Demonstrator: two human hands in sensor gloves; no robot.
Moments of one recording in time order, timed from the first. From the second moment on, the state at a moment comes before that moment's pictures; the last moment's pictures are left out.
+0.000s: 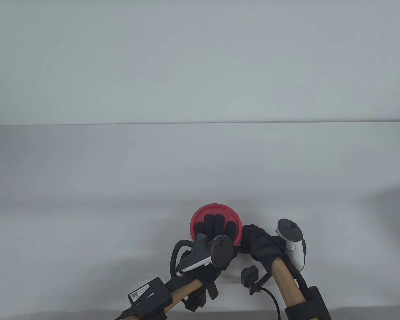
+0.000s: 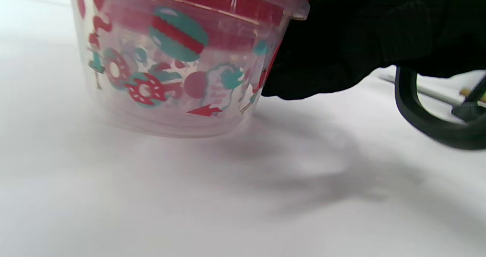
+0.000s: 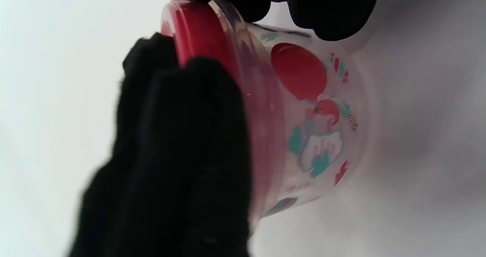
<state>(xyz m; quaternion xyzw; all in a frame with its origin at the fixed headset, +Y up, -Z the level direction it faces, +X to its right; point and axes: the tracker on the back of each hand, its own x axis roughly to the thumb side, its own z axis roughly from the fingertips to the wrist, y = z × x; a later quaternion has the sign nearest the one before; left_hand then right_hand) -0.023 -0.722 -0.266 -0.15 -0.24 0.06 0.96 0.164 -0.781 -0.297 -0.08 0.25 0.68 0.69</state>
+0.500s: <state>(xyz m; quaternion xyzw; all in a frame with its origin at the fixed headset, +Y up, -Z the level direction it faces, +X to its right) -0.039 -0.701 -0.262 -0.18 -0.27 0.17 0.93 0.167 -0.785 -0.302 -0.07 0.26 0.68 0.68</state>
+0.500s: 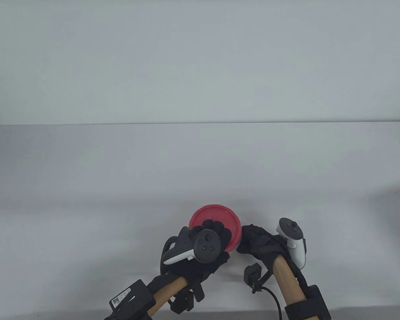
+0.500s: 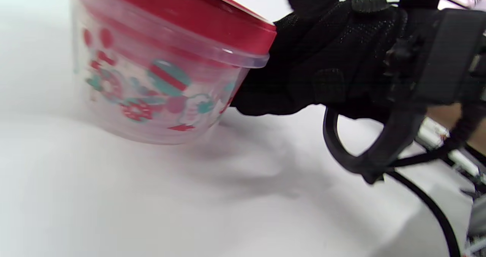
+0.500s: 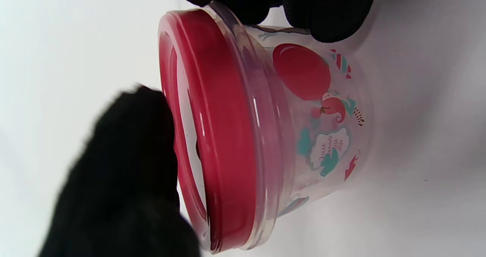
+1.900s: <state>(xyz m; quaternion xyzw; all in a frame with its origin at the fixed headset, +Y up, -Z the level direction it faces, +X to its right) -0.165 -0.678 -0.294 -0.01 -0.06 0.18 0.98 0.194 -0.710 -0.312 0.06 -0.16 0.95 0.26</state>
